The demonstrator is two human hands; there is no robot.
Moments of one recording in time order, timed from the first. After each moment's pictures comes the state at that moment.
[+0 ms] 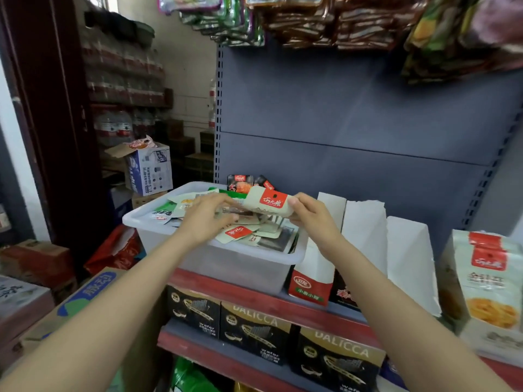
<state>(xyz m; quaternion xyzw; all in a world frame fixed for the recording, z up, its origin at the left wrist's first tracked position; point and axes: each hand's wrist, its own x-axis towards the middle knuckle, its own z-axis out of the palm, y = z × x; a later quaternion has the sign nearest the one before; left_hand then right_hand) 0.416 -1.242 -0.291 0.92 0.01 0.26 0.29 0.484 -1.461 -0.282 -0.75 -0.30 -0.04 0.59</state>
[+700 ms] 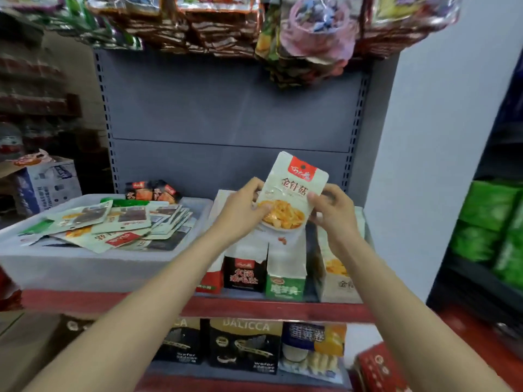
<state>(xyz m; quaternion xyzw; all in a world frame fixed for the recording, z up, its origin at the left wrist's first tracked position) 0.441 -1.491 -0.251 0.85 -0.19 0.22 0.44 0.444 -1.668 -0.254 -0.64 -0.09 -0.19 0.74</state>
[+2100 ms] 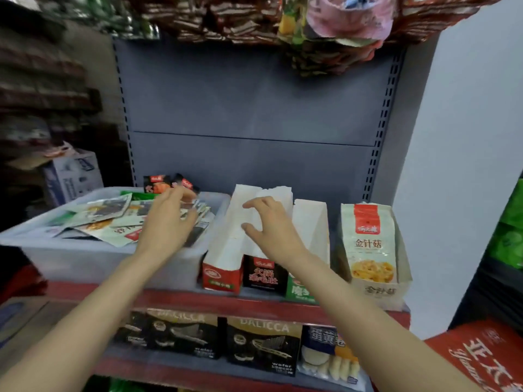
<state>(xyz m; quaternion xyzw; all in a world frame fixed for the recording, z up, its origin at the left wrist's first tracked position) 0.431 -1.378 -0.289 0.88 -0.03 0.39 0.26 0.451 -1.583 -0.289 -0.88 -0.30 -0.22 0.29</state>
